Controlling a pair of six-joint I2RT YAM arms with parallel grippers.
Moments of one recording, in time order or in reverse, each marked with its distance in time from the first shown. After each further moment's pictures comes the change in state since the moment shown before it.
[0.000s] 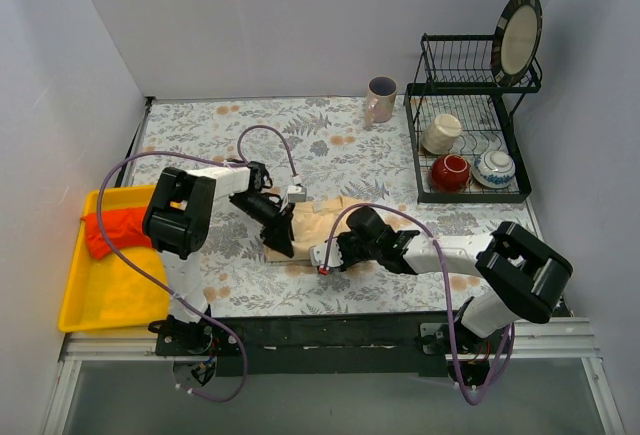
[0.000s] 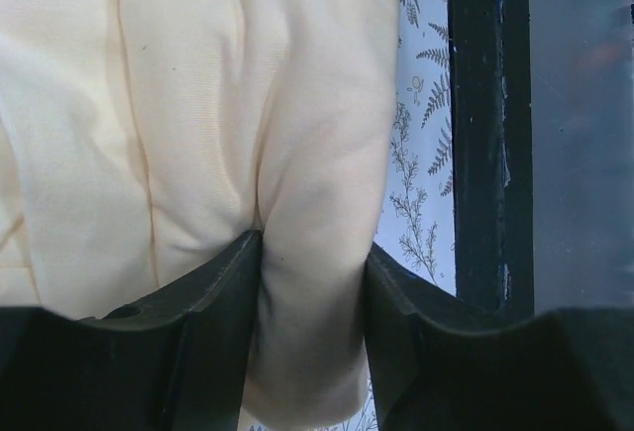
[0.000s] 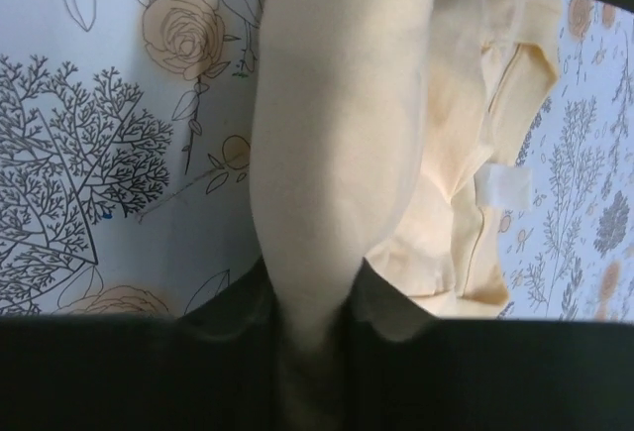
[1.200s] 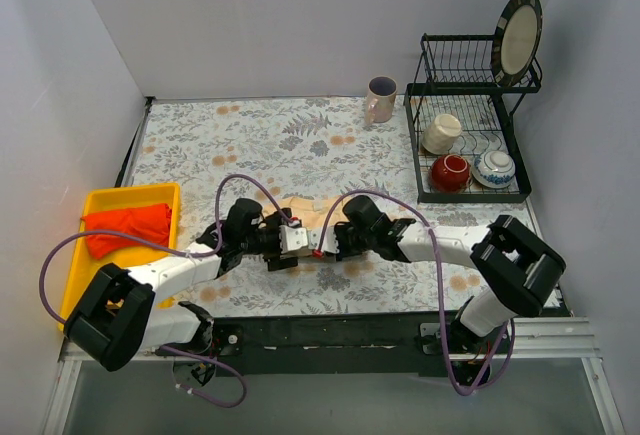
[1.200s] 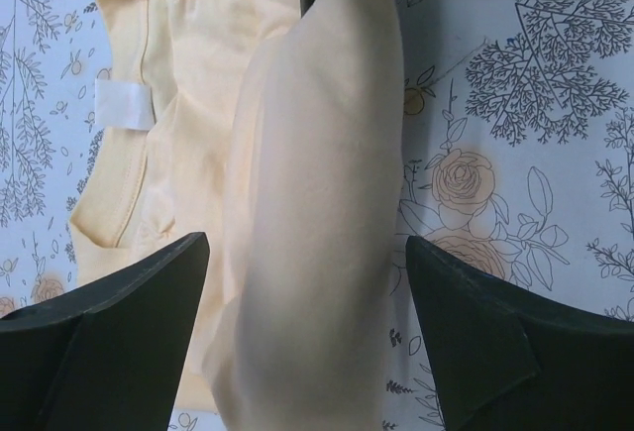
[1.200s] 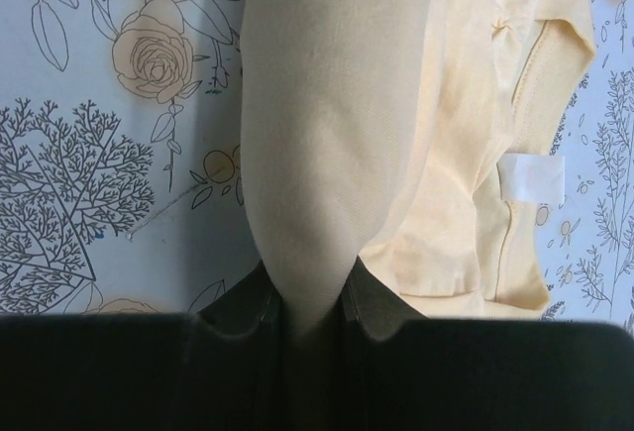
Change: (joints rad) left arm -0.230 -0.752 -0.735 1.110 -0.488 -0.290; right arm -0.041 0.051 0.103 -0.112 -0.067 0.127
